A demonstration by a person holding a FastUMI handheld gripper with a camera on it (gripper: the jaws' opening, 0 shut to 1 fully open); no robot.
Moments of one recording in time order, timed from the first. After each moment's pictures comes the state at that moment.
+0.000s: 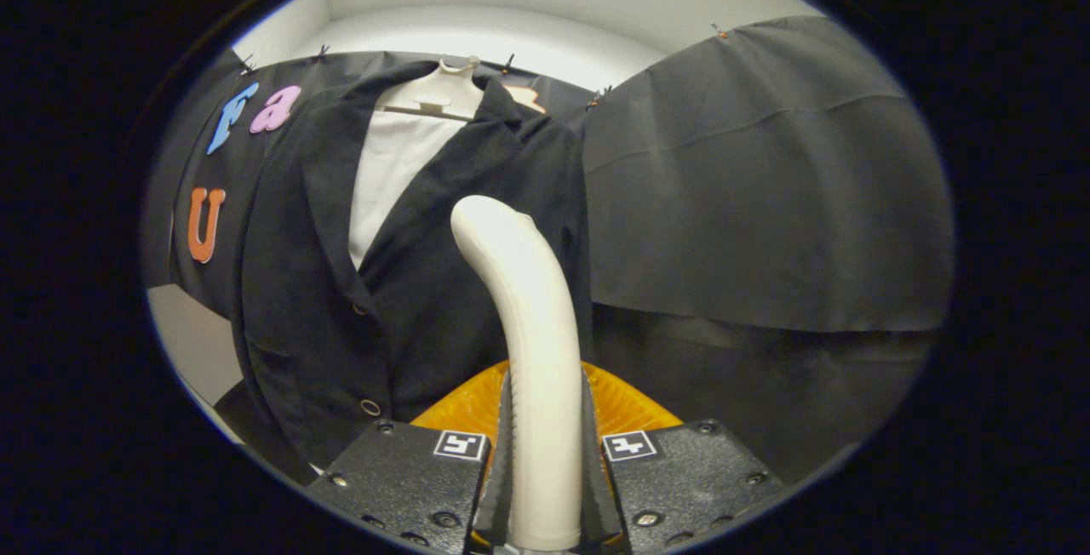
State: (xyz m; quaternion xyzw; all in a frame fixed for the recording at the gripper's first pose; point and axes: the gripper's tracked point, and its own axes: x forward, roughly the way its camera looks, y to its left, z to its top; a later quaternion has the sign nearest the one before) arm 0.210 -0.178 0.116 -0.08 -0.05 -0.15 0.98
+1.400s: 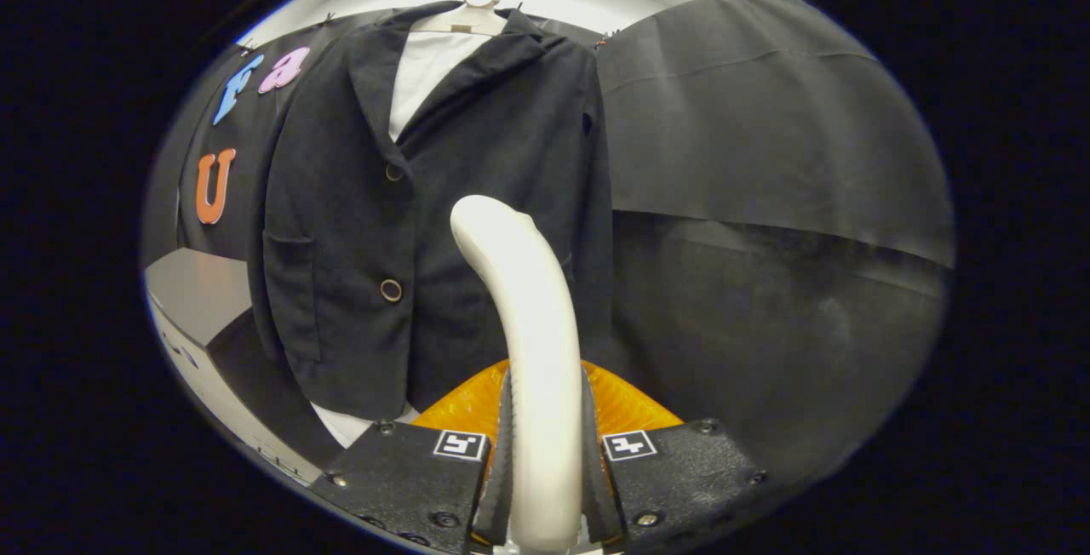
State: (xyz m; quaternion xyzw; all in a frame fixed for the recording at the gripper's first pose) arm 0.188 -0.172 0.007 -0.06 0.07 -0.15 0.98
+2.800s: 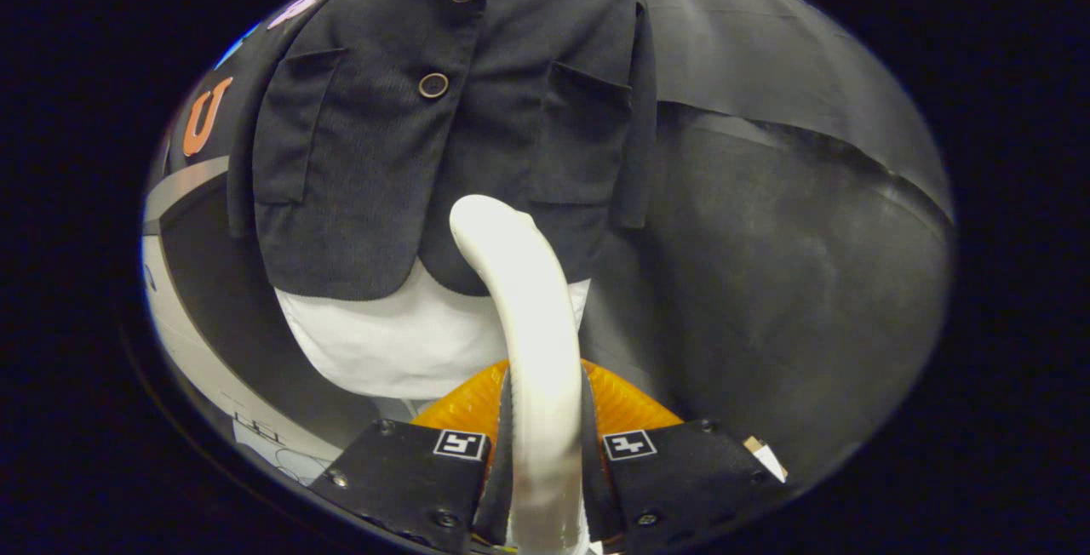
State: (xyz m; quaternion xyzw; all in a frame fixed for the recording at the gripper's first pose) arm 0.195 -0.144 -0.145 -0.07 0.20 -0.21 0.96
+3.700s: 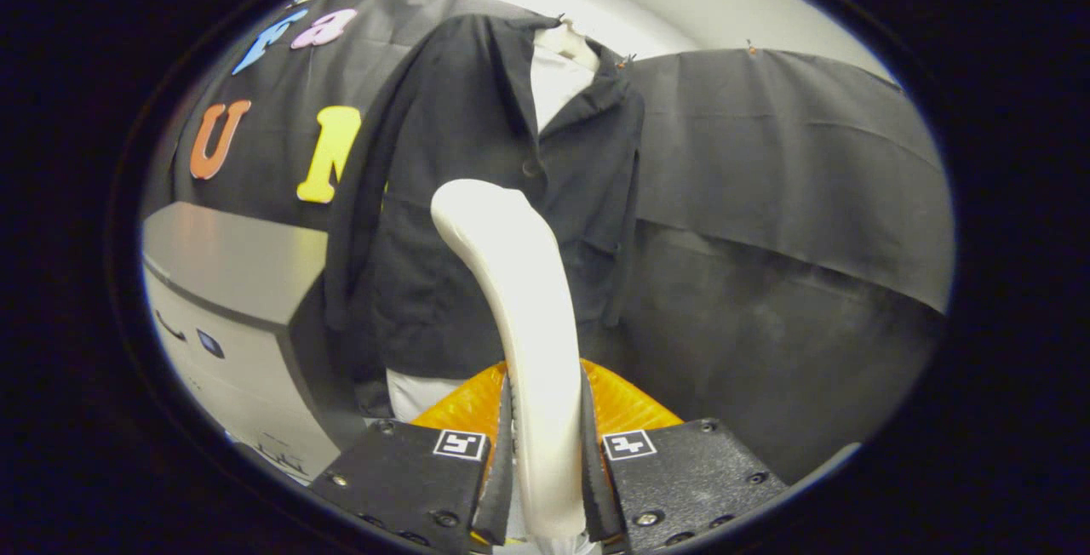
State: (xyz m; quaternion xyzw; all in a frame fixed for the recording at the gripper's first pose) arm 0.101 -0.020 -0.032 -0.11 0.05 -0.25 0.96
